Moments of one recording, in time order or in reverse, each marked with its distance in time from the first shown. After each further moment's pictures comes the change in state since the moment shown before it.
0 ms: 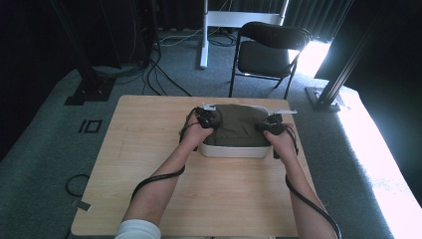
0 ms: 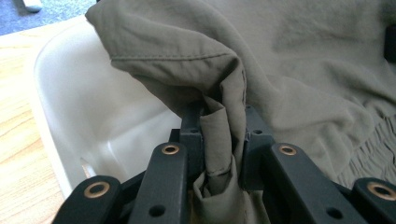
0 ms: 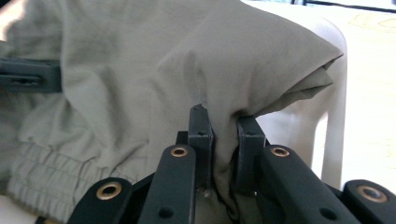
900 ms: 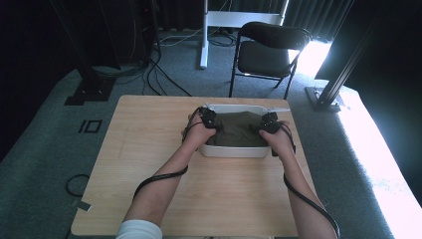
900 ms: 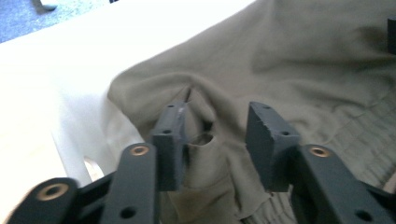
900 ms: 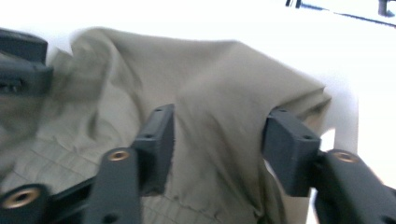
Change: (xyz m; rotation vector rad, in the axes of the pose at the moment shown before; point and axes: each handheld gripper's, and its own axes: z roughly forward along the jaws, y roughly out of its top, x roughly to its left) left arm -0.009 0.006 -0.002 0.049 0.057 0.051; right arm 0.008 0.007 0.010 0.026 -0.045 -0.078
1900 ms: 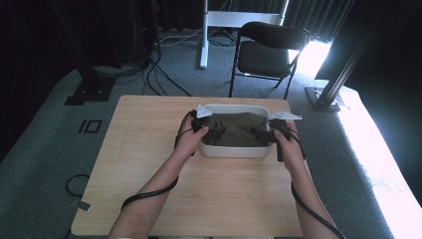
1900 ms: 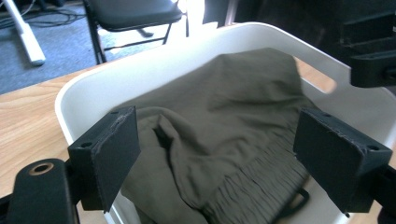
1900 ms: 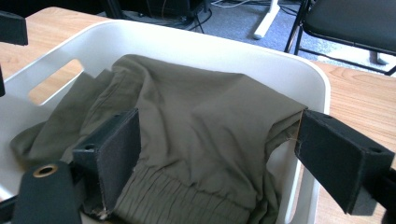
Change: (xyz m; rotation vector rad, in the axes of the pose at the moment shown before) left arm -0.012 -0.022 -0.057 -0.242 -0.090 0.029; right arm 0.007 -0.016 -0.046 -0.163 0.035 -0.065
